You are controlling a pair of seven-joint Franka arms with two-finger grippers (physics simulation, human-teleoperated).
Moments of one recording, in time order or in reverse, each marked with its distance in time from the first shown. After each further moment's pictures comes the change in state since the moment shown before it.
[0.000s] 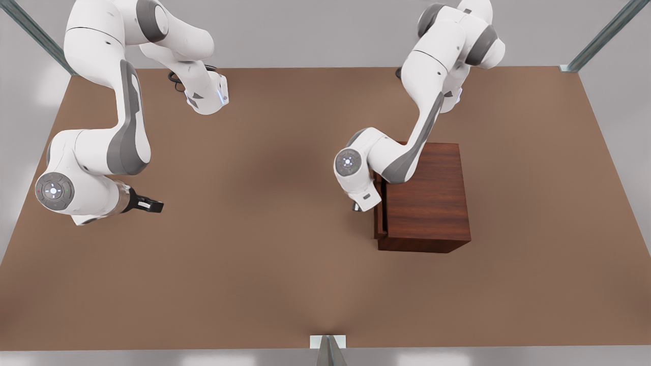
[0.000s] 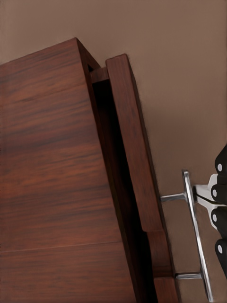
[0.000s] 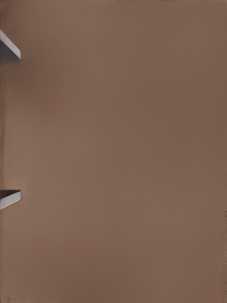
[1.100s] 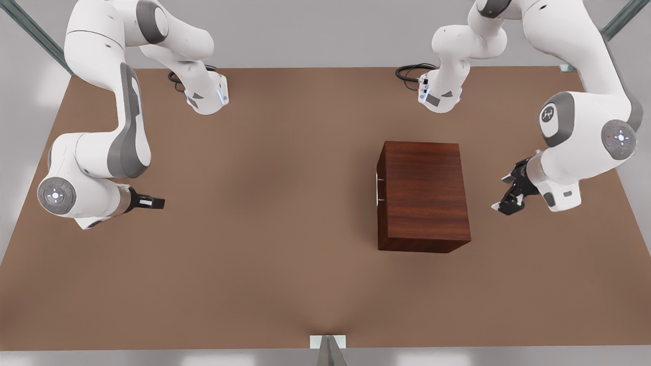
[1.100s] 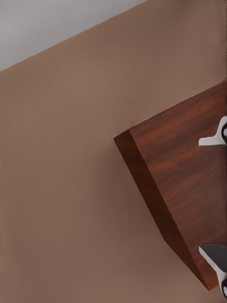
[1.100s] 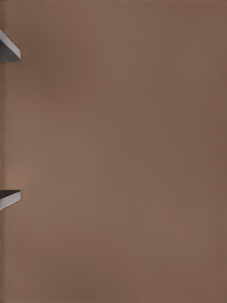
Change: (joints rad) left arm 0.626 -0.397 0.006 -0.043 -0.253 -0.208 1.011; right arm -0.003 0.012 -0.001 0.000 0.001 -0.023 -0.126
